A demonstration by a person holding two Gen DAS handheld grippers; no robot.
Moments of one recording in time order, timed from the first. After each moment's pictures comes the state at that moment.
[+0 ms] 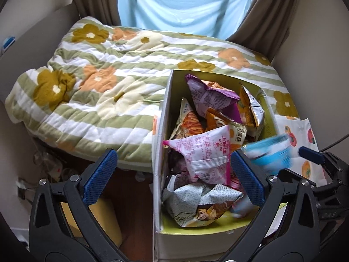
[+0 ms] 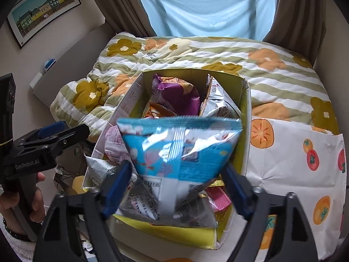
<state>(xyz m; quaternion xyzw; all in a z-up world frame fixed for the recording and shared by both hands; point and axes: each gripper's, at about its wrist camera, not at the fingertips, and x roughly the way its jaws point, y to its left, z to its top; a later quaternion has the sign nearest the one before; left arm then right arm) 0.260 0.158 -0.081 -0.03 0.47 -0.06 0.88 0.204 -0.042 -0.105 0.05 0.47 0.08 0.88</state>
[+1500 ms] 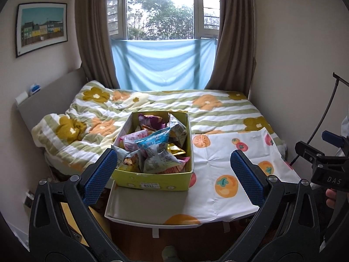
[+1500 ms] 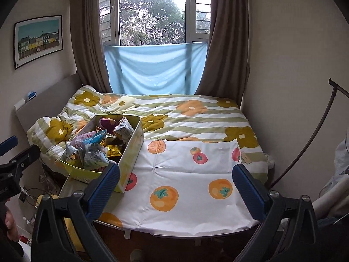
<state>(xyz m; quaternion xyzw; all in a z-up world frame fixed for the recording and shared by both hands) -0.033 -0.029 0.032 0.02 0.27 -0.05 0.96 -0.073 -0.193 0.012 0.00 0.29 -0.07 0.95</state>
